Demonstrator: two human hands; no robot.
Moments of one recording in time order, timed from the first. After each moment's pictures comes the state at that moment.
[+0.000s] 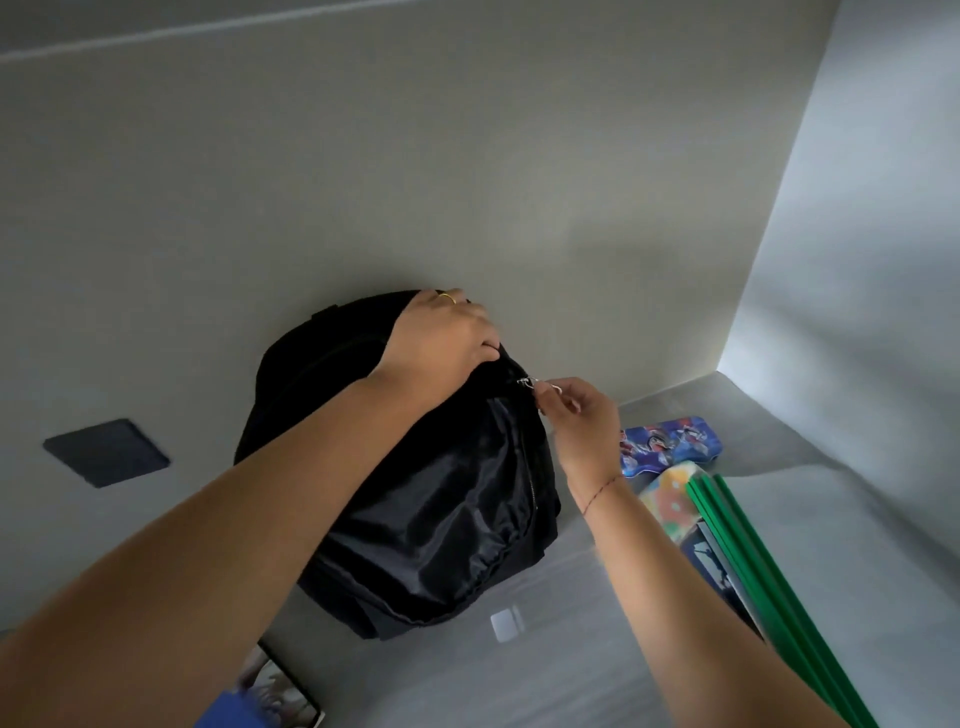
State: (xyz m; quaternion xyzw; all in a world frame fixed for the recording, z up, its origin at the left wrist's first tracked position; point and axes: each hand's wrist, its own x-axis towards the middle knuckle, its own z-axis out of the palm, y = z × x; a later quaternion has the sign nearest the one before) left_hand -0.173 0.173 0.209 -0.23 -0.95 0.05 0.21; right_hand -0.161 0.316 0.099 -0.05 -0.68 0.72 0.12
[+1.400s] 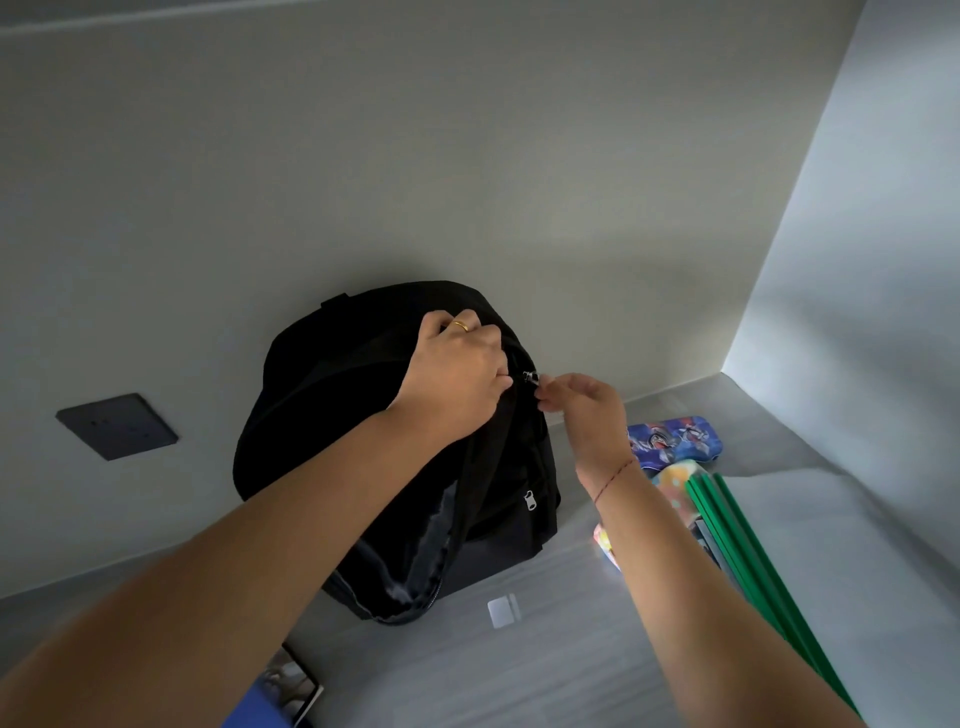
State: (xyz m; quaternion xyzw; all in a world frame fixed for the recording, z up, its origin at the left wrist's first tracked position) left_hand -0.143 0.176 0.177 -0.19 -0.96 0.04 0.22; right_hand -0.150 0.320 0.121 -0.05 -0.68 0.73 0.02
